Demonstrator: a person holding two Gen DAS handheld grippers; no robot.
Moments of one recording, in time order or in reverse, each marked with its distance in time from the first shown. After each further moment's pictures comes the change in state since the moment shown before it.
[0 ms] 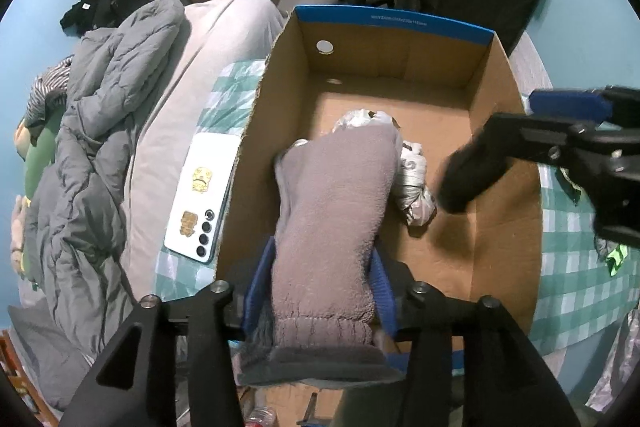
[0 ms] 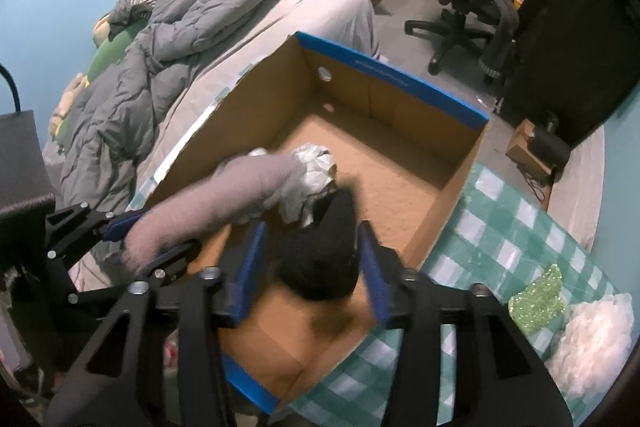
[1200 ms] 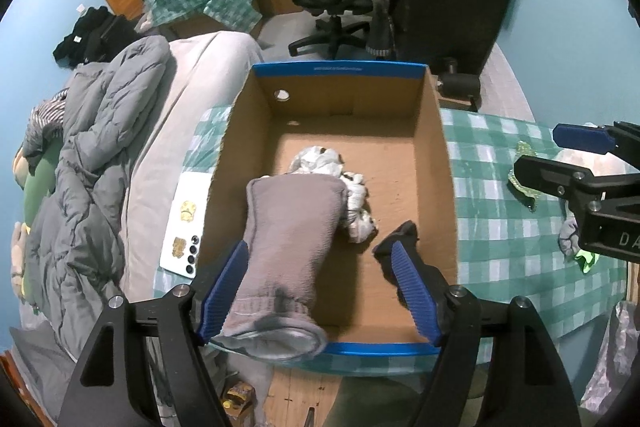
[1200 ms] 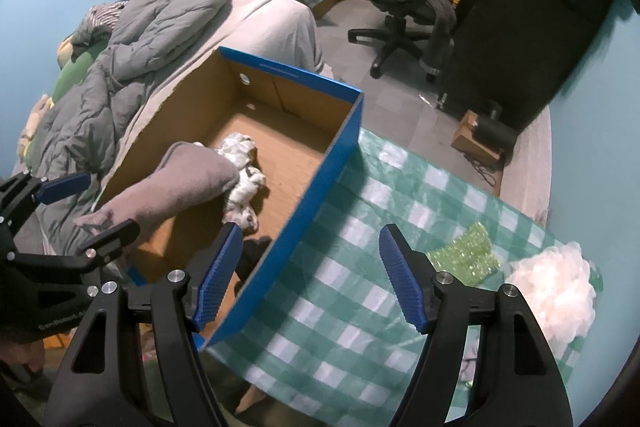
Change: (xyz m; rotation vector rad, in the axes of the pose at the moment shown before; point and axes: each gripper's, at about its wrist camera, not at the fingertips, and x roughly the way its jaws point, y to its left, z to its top) left arm -0.058 -0.044 0.005 0.061 -0.098 -0.035; right arm -0.064 -0.056 -0.047 0.078 -0.044 -0.150
